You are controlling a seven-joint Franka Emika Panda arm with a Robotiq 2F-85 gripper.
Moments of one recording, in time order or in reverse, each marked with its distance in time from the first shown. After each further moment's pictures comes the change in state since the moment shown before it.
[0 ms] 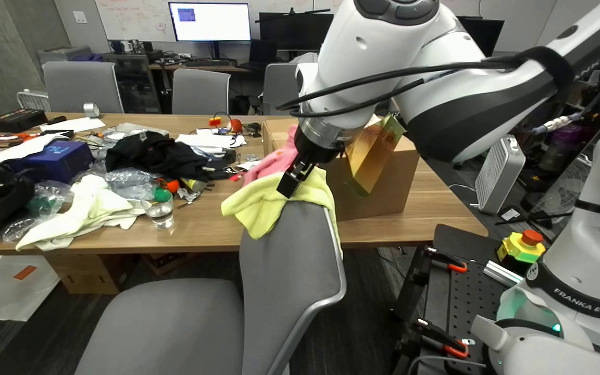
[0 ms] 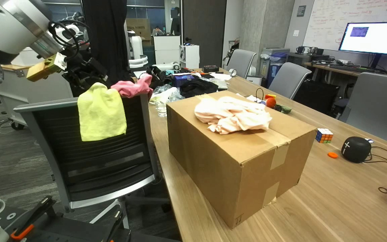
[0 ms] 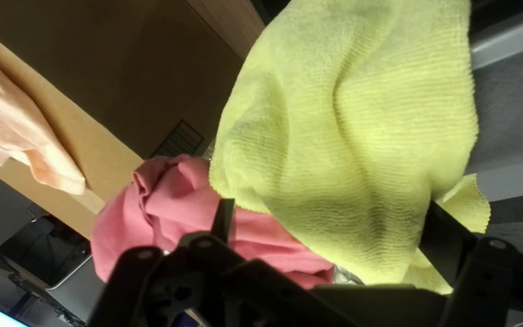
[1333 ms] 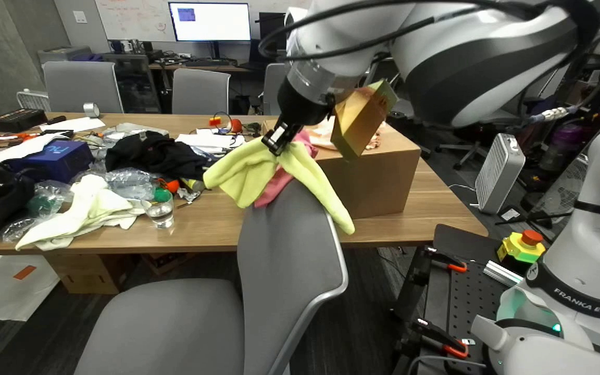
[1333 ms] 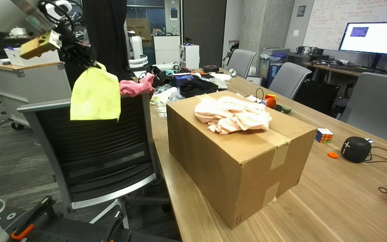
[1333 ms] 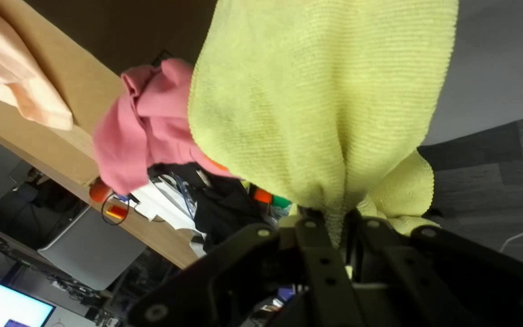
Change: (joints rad) arm 0.080 -0.052 -0.060 0.088 0.059 0.001 -0.064
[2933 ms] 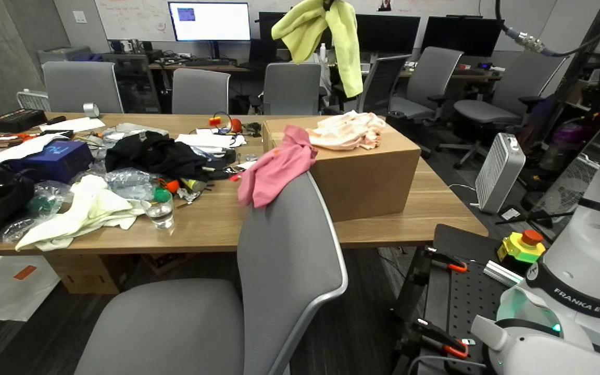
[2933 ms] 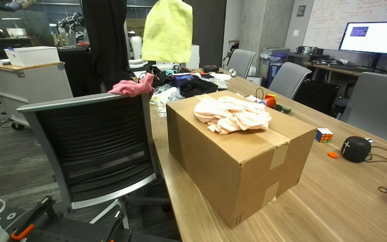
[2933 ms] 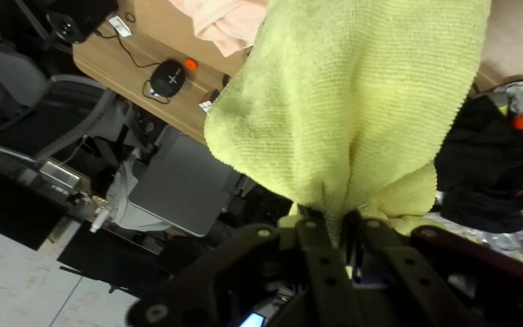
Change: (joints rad) arm -0.285 -0.022 -0.161 0.424 0.058 -0.359 -0.275
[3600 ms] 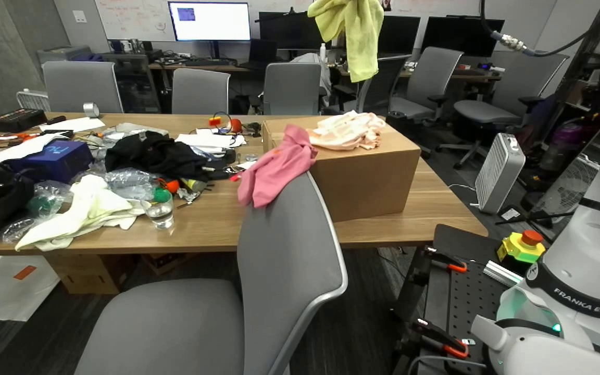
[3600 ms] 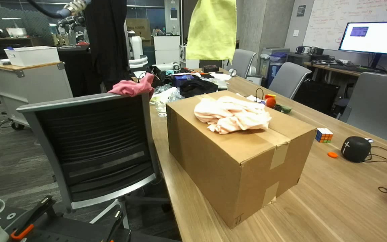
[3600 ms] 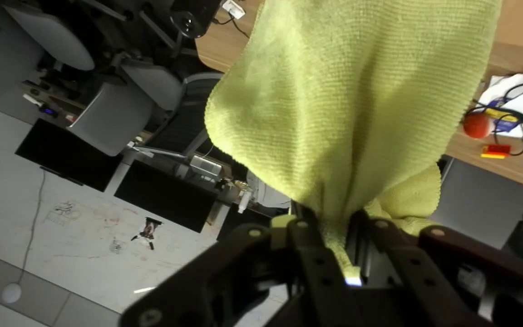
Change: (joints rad) arm -0.044 0.105 -0.089 0.078 -0.327 -0.046 0.361
